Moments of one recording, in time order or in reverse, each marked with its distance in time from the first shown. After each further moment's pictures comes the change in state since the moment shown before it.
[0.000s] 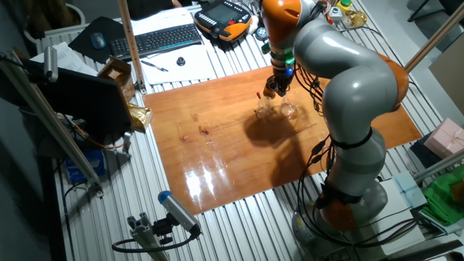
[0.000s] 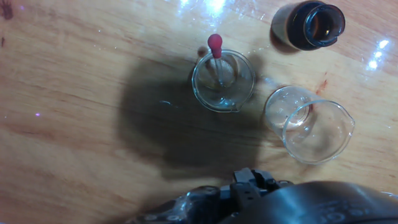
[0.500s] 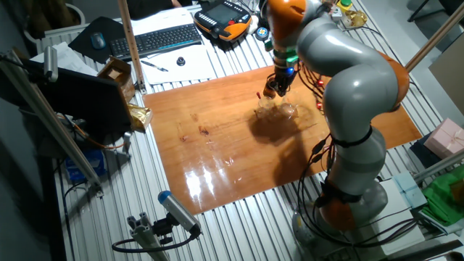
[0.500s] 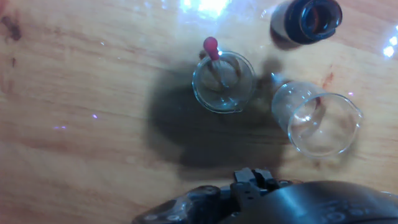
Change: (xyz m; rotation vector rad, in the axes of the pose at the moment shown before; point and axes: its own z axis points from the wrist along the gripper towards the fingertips) arm 0.000 0.000 0.000 -0.029 -0.001 0.077
